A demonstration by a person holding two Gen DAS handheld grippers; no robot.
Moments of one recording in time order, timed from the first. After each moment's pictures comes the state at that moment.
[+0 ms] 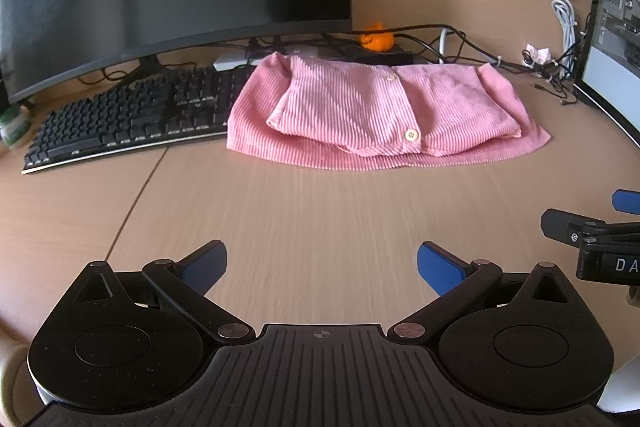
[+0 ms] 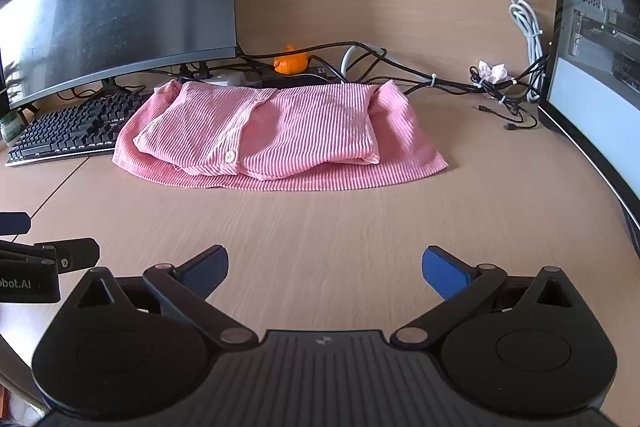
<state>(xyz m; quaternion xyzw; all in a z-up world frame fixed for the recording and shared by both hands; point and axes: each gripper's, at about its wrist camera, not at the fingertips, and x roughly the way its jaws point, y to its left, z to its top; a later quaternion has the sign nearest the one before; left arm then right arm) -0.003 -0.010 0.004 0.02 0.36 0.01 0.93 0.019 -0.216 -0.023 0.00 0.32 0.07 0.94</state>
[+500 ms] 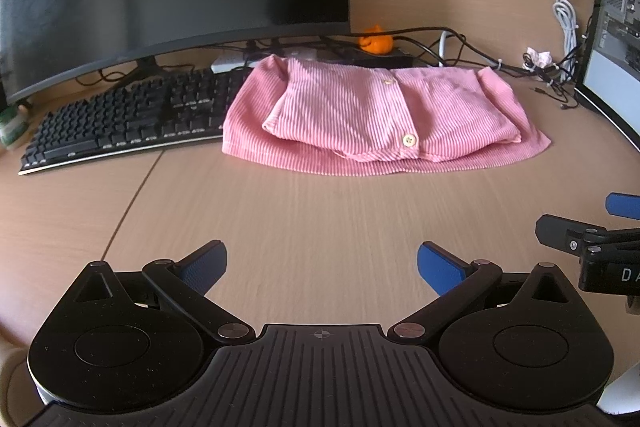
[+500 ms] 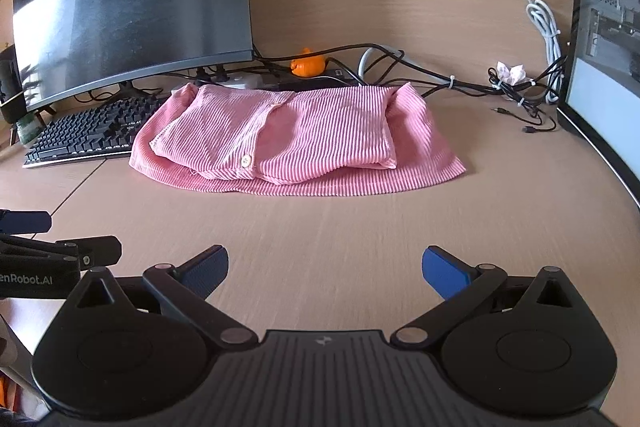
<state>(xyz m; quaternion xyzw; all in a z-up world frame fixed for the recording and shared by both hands) 0.002 -0.013 0.005 0.02 0.36 0.01 0.93 0.026 -0.219 -0.024 0.01 0.32 0.10 0.94</state>
